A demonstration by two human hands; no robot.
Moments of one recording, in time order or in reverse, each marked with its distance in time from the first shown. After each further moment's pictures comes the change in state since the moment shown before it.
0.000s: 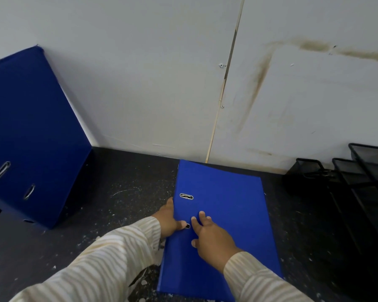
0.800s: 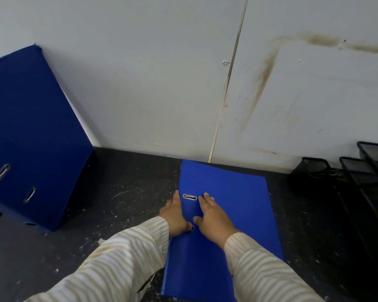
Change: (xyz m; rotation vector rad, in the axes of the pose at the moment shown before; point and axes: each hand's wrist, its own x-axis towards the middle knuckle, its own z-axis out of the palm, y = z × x) left_hand 0.013 0.008 0.005 0.180 0.080 -0.001; right_hand 0.038 0.003 -0.023 0.280 0.120 0.077
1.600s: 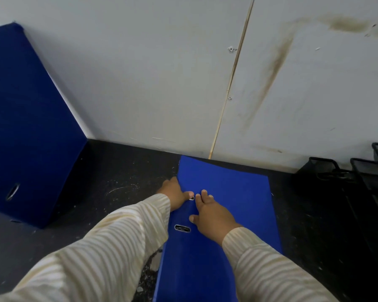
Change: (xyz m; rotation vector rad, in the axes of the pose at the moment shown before) left_hand 0.045 0.022 -0.029 -0.155 0.098 -0.022; right_hand 0.016 -0.002 -0.011 -0.239 -0.125 -0.023
